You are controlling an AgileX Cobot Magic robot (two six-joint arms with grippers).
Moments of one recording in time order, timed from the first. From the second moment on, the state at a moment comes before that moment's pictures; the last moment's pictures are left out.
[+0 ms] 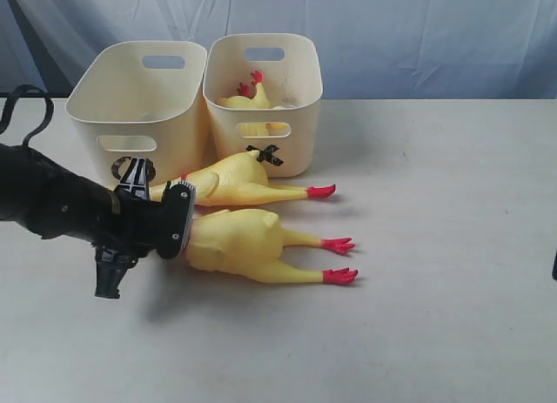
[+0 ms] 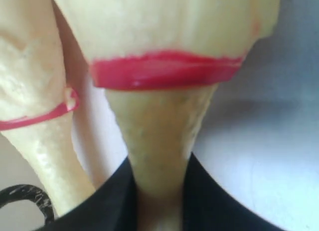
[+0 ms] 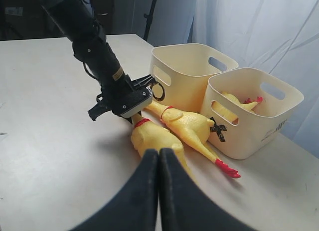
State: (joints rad) left arm -0.40 1.80 -0.78 0.16 0.10 1.19; right arm 0.56 0.28 -0.53 0.53 0.65 -0.72
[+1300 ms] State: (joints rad) left arm -0.40 1.24 -0.93 -0.20 0.52 0.37; right arm 0.56 0.28 -0.53 0.53 0.65 -0.70
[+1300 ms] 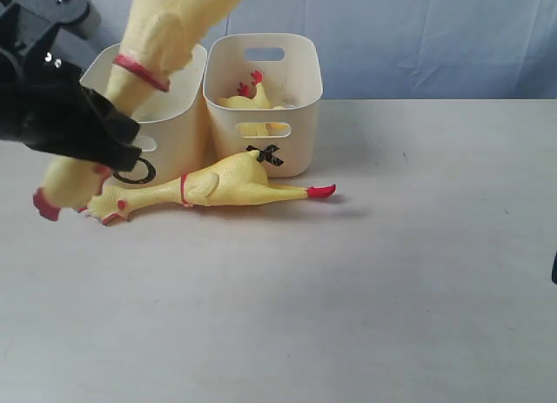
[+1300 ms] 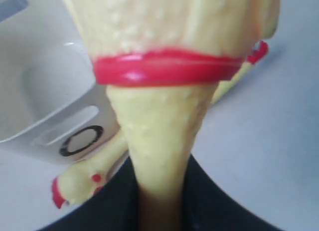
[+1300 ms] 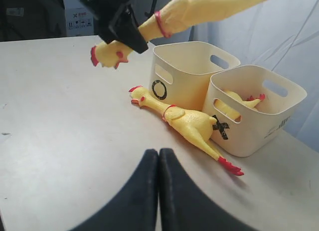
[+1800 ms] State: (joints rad) left arm -0.40 1.44 -1.23 0.35 0.87 0.00; right arm 0.56 0.28 -0.53 0.53 0.65 -0.70
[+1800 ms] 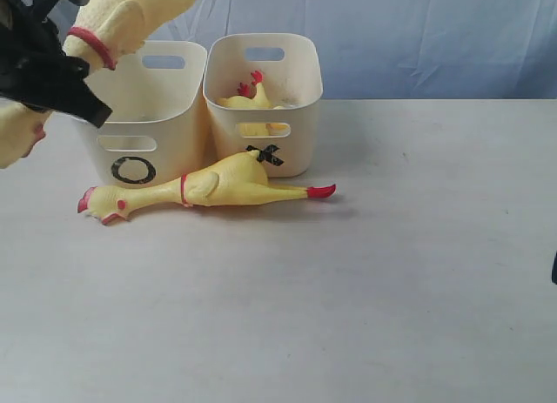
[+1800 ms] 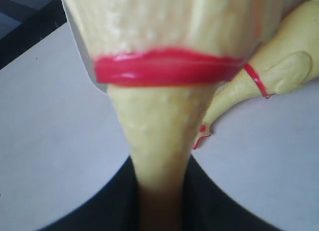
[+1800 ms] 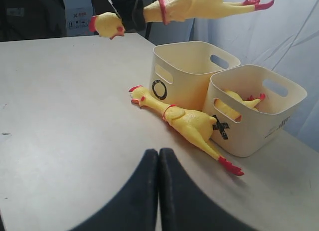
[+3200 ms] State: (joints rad) left arm -0.10 1.84 -1.63 0.03 1.19 0.27; right arm 0.56 0.28 -0.53 0.53 0.65 -0.70
